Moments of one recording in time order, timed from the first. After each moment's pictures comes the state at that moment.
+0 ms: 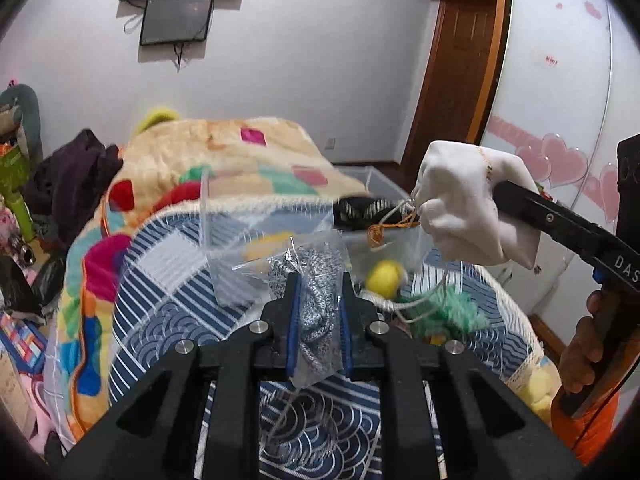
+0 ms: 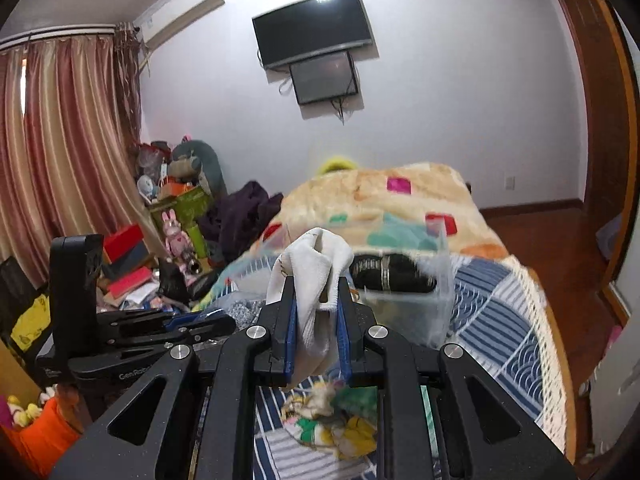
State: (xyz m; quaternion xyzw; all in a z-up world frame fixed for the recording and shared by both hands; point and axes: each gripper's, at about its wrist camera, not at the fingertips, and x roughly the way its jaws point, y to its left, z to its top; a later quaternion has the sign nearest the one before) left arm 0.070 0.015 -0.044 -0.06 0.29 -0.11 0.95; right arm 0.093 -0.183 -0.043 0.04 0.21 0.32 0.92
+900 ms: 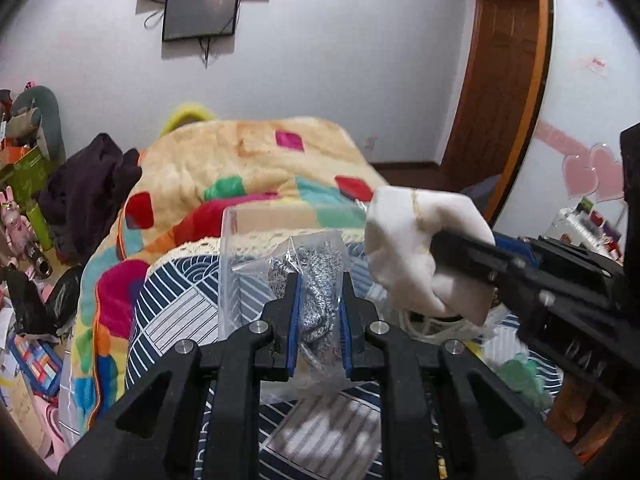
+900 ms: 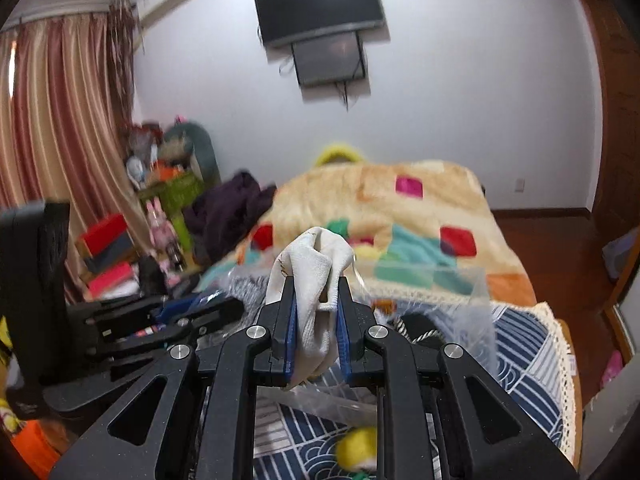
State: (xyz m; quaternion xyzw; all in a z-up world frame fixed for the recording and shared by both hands) left arm 0.177 0.027 -0.055 -0.04 0.32 -0.03 0.95; right arm 0.182 -0.111 -0.059 -0.01 0.26 0.31 0.91
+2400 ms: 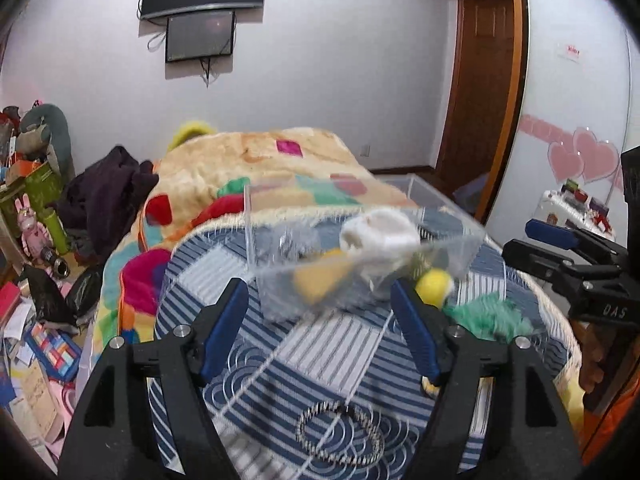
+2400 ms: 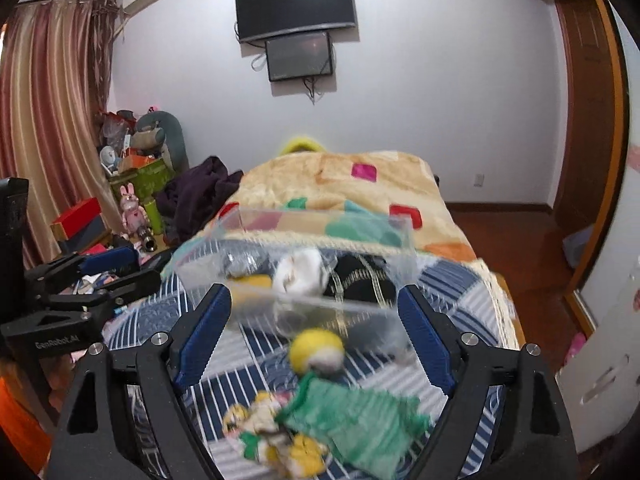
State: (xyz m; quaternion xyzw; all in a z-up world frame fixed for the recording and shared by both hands) left arm 0.076 0.023 -0.053 -0.02 0.30 -0.04 0.95; right arm 0.127 -0.179 -0.058 -0.02 0.27 0.25 0.93
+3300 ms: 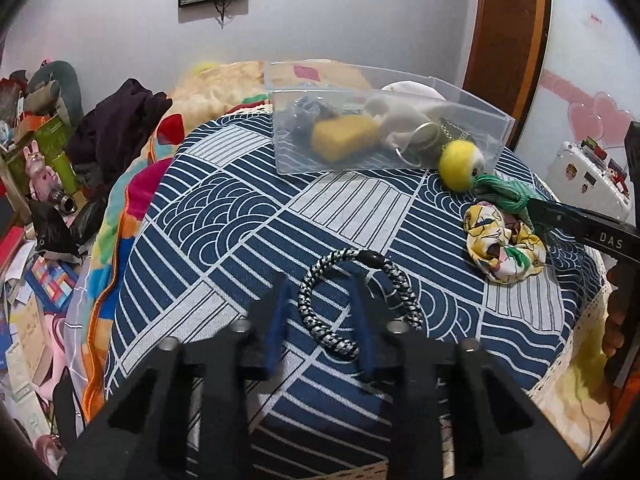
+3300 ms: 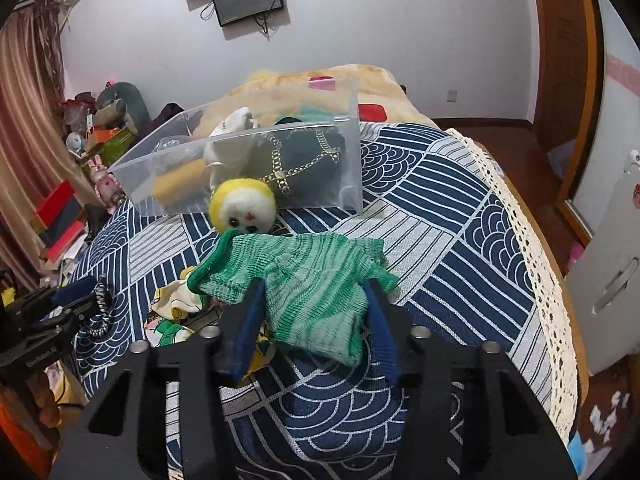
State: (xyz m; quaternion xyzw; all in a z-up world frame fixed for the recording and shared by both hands) left arm 0.039 0.025 -0.133 -0.03 0.38 -0.01 0.92; right arm 0.121 -0.218 -0.136 0.02 0.37 0.20 0.91
